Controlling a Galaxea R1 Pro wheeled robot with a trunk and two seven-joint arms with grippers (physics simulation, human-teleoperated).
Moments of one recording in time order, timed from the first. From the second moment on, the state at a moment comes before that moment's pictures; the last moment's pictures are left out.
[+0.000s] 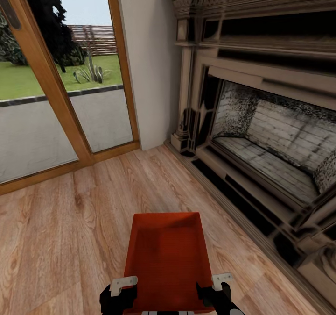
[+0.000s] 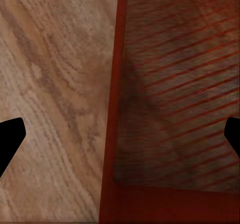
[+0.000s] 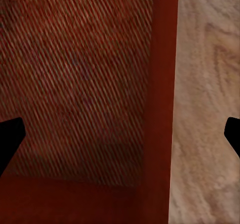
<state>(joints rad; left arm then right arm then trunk) -0.07 -0.17 -0.02 -0.96 -0.06 0.07 0.20 -0.27 0.10 -0.04 -0.59 0.16 -0.06 0.04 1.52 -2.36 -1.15</state>
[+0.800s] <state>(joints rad) -0.07 -0.17 -0.02 -0.96 -0.06 0.09 0.20 -0.27 0.10 -0.04 -0.59 0.16 -0.06 0.04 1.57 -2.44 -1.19</state>
